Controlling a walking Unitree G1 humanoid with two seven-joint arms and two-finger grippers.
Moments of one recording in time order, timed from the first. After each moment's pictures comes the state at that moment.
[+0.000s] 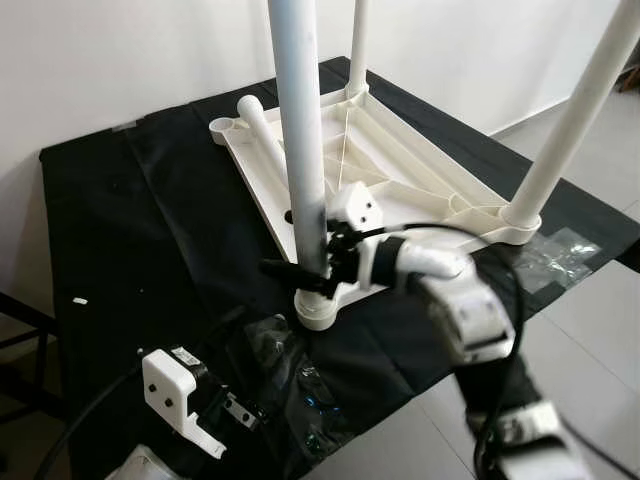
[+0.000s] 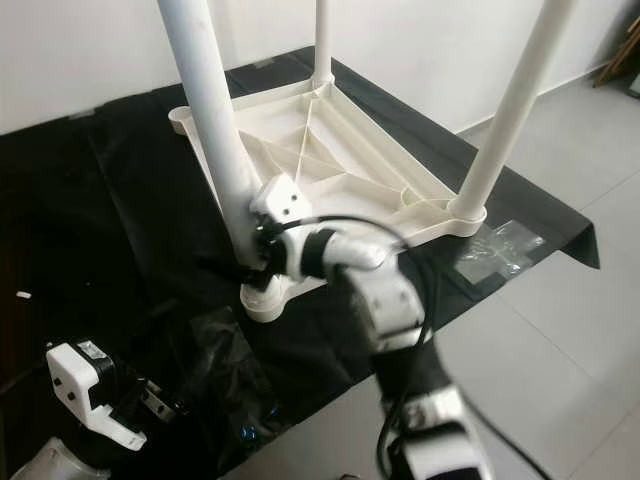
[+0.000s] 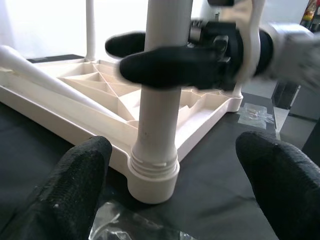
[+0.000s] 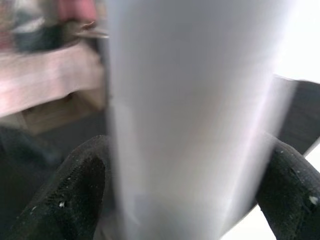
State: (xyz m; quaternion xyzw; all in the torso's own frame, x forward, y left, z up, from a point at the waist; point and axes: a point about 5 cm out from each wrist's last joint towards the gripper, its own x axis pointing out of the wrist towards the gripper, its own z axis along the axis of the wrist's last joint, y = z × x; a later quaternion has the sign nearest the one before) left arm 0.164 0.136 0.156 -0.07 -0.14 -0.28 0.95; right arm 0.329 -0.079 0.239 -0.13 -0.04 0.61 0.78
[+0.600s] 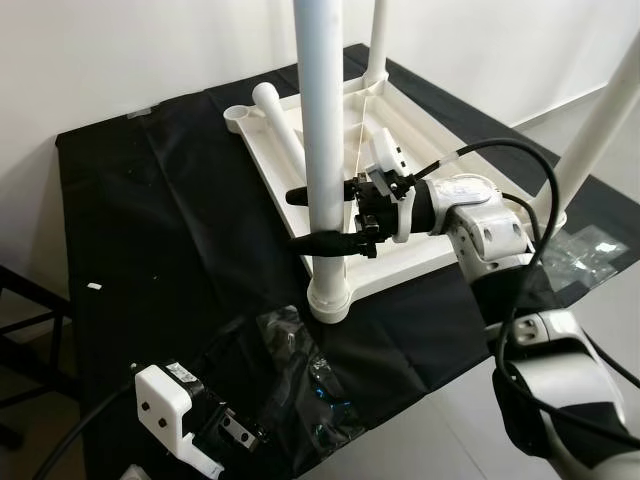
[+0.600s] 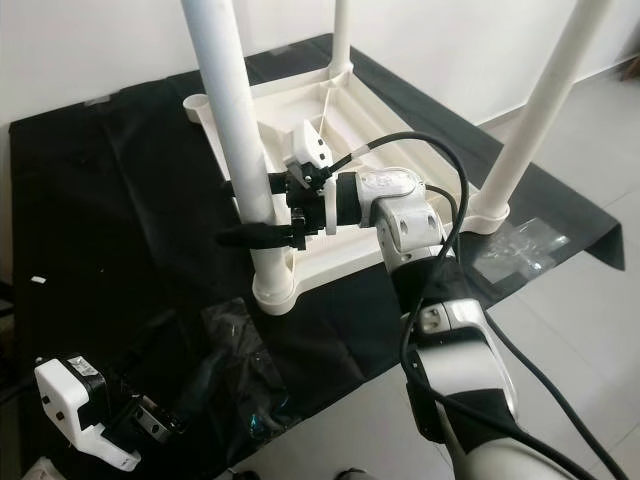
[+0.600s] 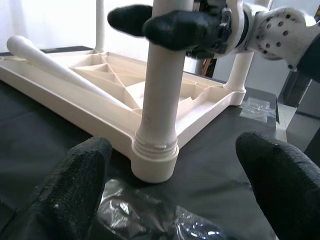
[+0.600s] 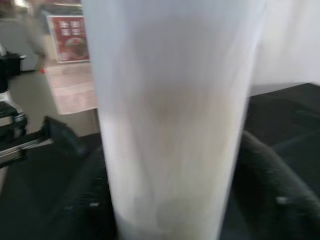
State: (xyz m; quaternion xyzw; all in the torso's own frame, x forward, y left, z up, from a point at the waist) left arm 0.147 0.136 0.161 -0.08 -0.13 -0.28 0.95; right arm 0.351 -0.096 0.264 -0.12 -0.04 0.71 0.69
